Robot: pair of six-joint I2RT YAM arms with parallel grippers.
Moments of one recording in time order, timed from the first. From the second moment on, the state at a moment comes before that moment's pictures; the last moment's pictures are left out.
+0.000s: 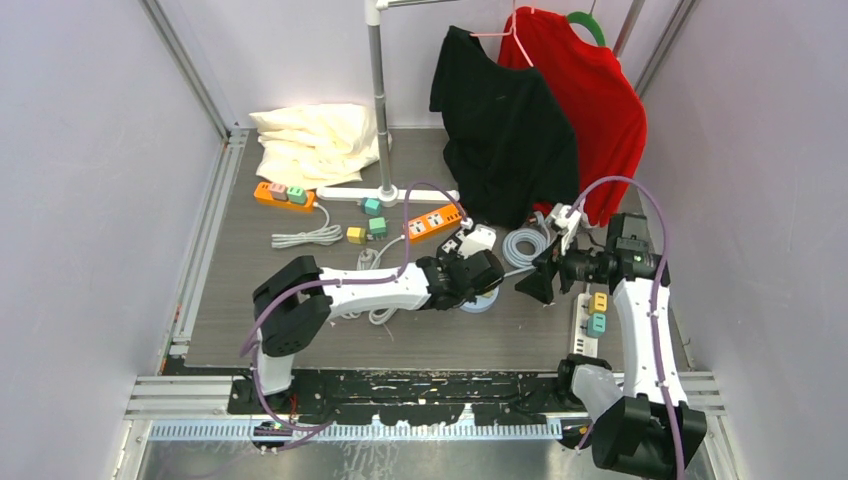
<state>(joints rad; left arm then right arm) -1.19 1.93 1.40 -0.40 -0.52 -0.59 -0.24 0.95 0.85 -0.96 -1.03 -0.73</state>
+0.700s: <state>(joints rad) -1.19 1.70 1.15 -0.31 -0.39 -0.54 0.08 1.06 0.76 -0.87 -1.00 -1.09</state>
